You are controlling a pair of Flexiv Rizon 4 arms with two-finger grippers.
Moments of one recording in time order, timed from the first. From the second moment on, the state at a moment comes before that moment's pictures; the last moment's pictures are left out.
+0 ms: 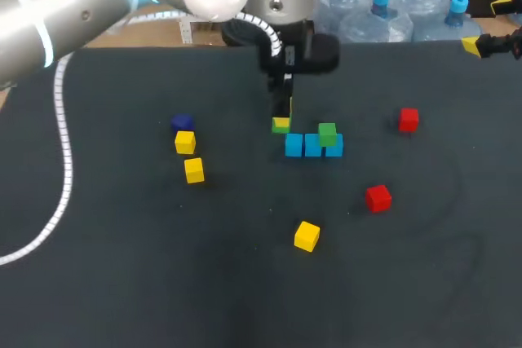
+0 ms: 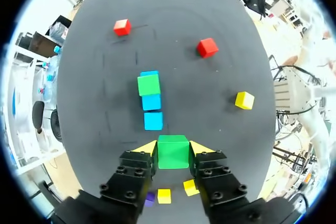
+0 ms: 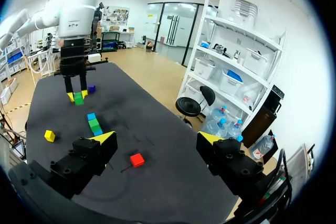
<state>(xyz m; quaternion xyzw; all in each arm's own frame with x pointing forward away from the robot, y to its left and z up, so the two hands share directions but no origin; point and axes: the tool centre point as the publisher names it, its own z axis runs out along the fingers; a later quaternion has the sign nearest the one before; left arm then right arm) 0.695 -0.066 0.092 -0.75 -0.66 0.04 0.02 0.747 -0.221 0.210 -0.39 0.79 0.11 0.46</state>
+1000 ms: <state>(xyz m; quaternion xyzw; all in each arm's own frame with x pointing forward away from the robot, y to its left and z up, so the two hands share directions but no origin) 0.713 -0.099 0.057 -0.74 -0.67 0.08 0.01 0.747 -0.221 0.210 -0.39 0.79 0.11 0.46</state>
